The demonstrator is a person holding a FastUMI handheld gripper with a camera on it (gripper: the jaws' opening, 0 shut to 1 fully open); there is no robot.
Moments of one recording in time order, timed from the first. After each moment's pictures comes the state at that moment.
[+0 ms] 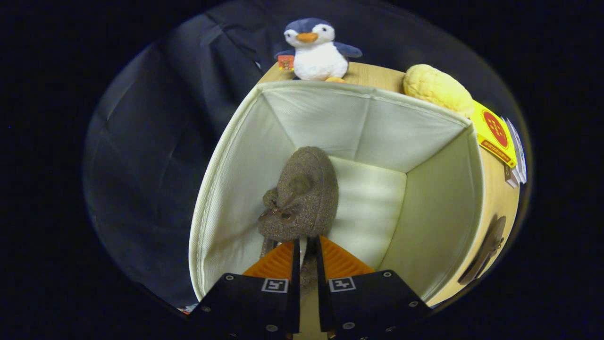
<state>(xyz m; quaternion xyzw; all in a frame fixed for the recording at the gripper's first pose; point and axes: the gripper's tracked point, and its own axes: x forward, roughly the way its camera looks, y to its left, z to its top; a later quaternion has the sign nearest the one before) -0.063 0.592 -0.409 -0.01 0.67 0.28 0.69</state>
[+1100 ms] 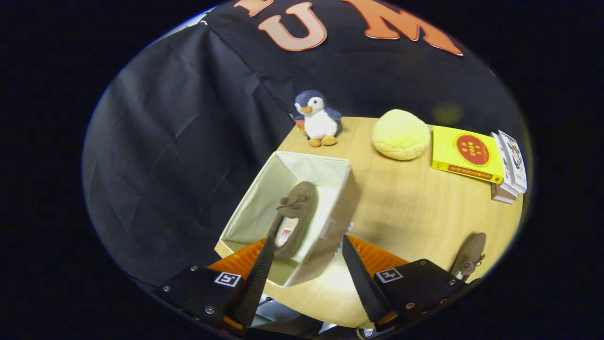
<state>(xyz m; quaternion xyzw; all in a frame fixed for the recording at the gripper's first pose) -0.027 0.403 -0.289 0.11 0.53 0.36 0.76</state>
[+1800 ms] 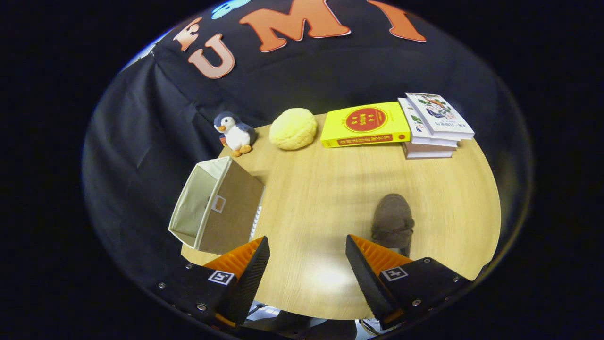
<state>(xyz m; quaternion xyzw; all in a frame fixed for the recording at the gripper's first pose) -0.033 0.193 -0.359 0.14 0.55 0.20 0.80</state>
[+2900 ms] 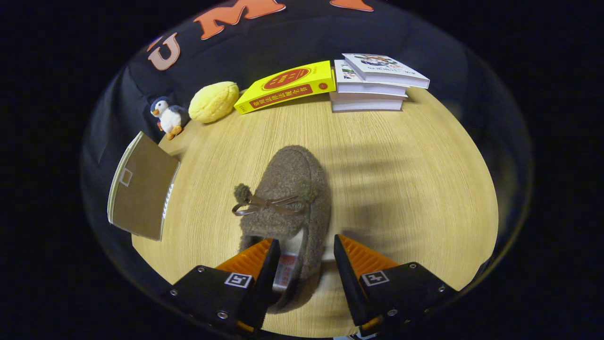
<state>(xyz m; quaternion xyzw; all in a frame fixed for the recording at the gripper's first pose) -0.041 0.087 -0.528 0.09 0.58 0.11 0.80</state>
